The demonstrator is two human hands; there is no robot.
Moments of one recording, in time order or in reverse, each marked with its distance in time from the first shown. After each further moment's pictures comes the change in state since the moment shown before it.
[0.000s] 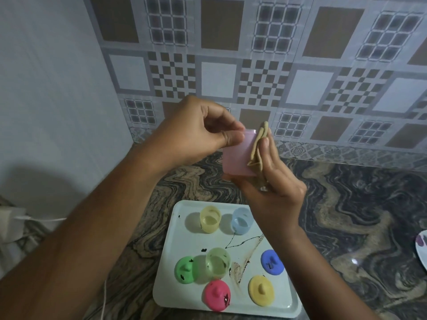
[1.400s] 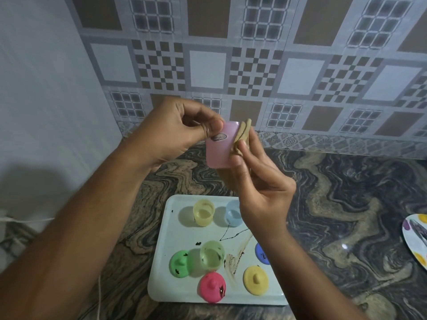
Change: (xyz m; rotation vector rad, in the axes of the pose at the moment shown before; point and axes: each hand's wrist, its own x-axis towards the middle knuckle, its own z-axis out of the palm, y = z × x) left_hand -0.001 -0.020 0.005 -0.149 0.042 -0.065; right_hand -0.008 -0.025 0.005 0.536 0.100 0.387
